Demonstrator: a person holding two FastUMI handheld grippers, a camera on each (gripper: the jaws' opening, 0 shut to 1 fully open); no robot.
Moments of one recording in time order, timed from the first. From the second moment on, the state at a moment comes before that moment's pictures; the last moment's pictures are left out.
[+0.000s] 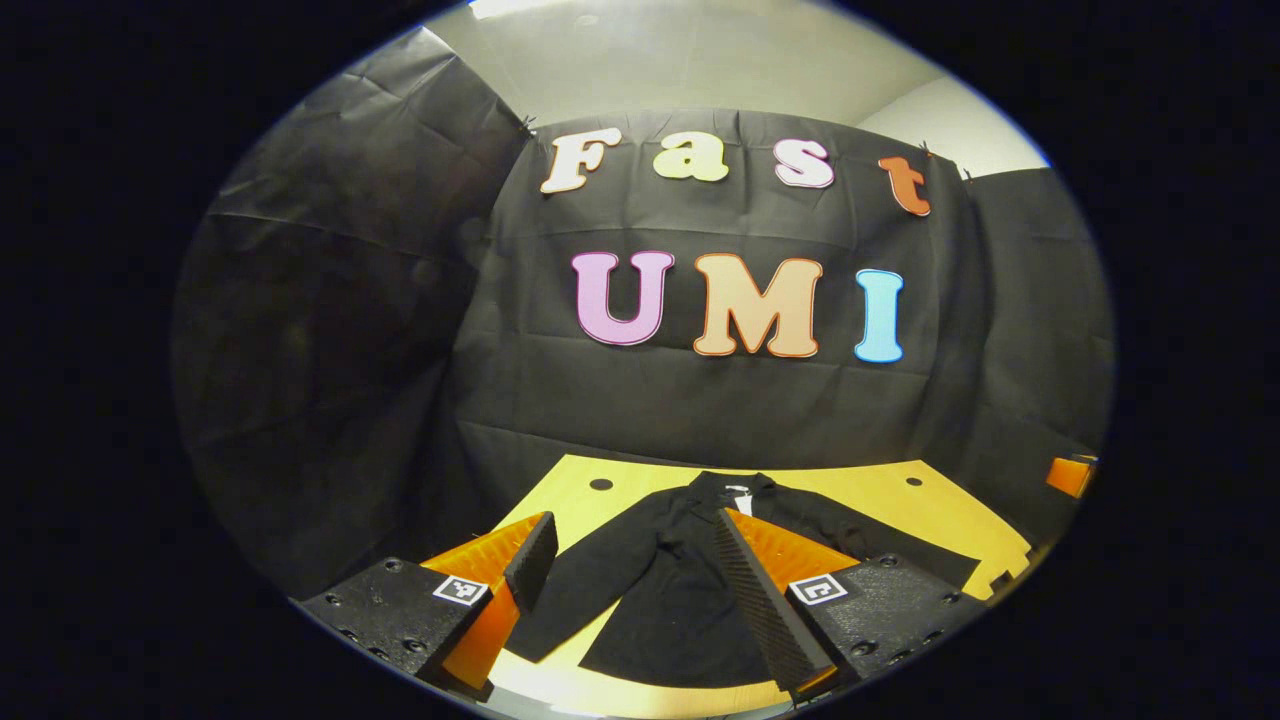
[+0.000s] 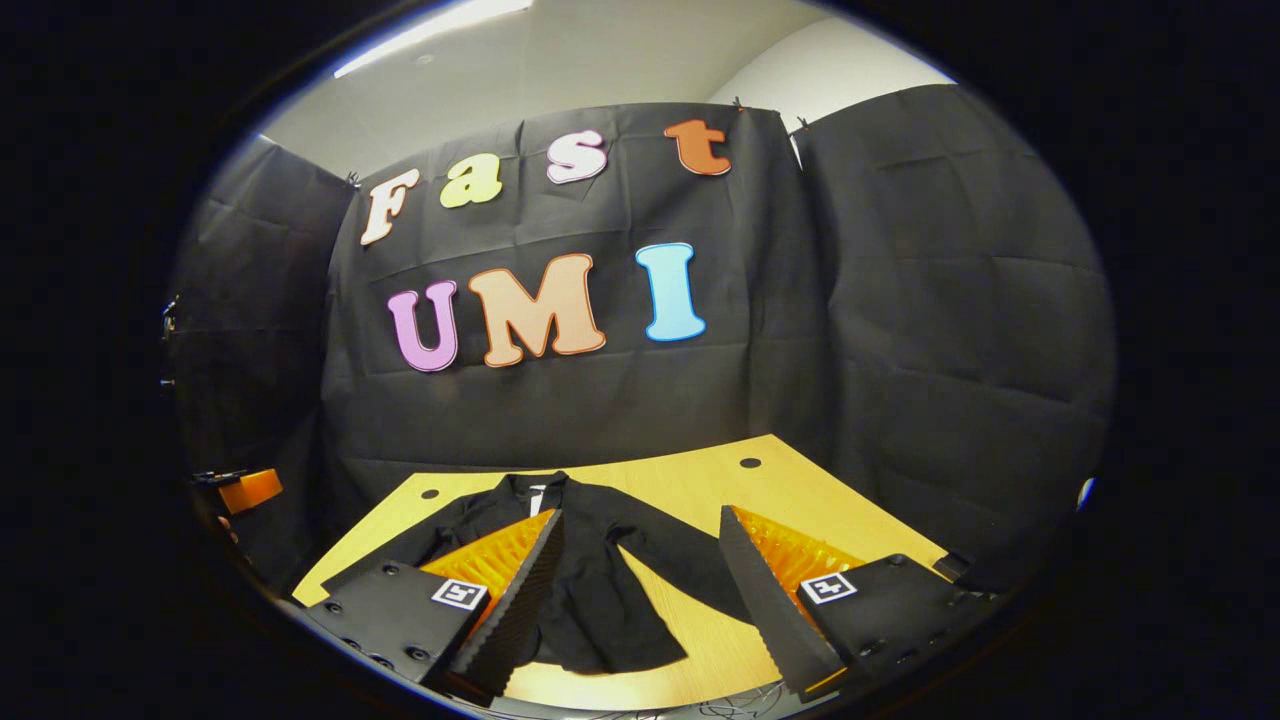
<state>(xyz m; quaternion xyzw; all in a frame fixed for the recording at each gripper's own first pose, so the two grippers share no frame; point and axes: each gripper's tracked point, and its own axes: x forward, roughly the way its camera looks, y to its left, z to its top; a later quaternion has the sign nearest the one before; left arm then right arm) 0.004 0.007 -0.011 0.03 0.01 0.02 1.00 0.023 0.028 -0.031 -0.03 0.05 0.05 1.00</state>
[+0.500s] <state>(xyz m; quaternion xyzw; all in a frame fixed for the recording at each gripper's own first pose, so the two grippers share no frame) -0.005 0.028 -0.035 0.01 0.04 0.06 1.00 0.030 0.017 -0.040 -0.04 0.06 0.05 1.00</state>
